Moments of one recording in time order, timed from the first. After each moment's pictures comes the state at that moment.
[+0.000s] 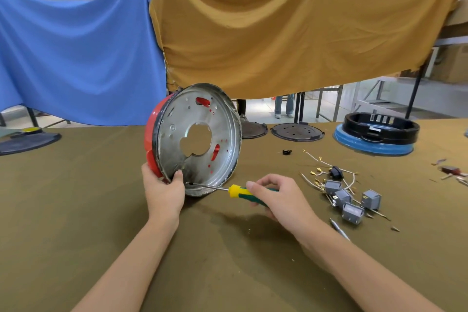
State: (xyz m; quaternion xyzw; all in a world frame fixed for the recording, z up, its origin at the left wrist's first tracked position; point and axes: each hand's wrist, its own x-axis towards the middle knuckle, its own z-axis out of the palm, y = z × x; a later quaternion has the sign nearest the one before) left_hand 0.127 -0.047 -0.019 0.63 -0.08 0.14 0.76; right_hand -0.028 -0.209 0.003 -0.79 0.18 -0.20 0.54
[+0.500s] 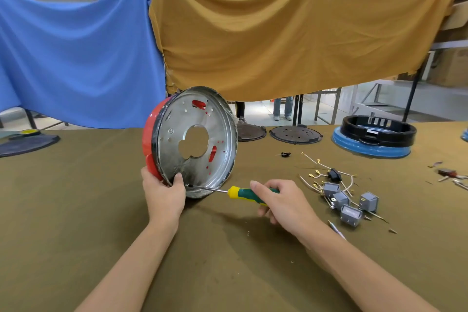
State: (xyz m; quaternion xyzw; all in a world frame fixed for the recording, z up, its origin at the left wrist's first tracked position) left_hand 0.127 -0.045 -0.021 0.67 -0.08 0.15 0.73; right_hand -0.031 -0.215 0.003 -0.82 0.19 -0.19 0.50
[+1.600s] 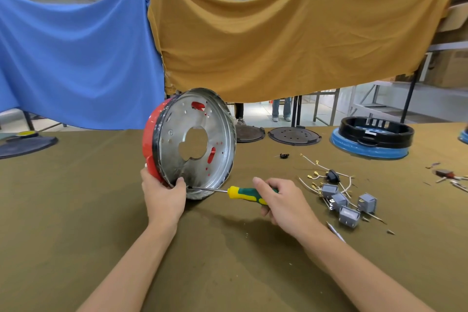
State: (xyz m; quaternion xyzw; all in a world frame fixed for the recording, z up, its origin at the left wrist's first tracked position) left_hand 0.126 -0.044 -0.020 0.70 -0.08 0.14 0.69; right_hand -0.028 -0.216 0.004 -0.82 0.18 -0.23 0.49
